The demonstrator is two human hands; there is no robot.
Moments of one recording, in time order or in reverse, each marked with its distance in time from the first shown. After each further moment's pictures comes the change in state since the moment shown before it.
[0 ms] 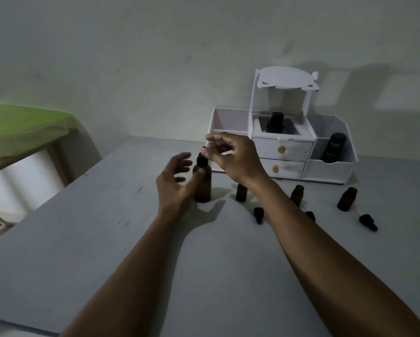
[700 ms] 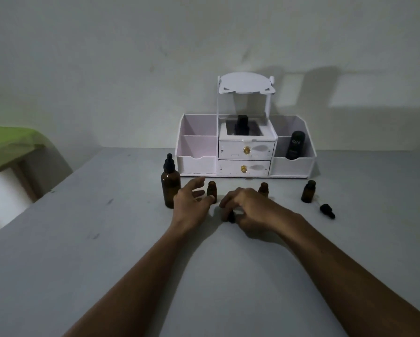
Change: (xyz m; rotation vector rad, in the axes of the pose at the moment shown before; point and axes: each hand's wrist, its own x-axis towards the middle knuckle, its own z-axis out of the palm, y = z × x) left_hand -0.031 0.034 0.070 0.066 -0.308 -0.295; right_hand -0.085 0.036 -0.081 -0.537 -0.605 0.196
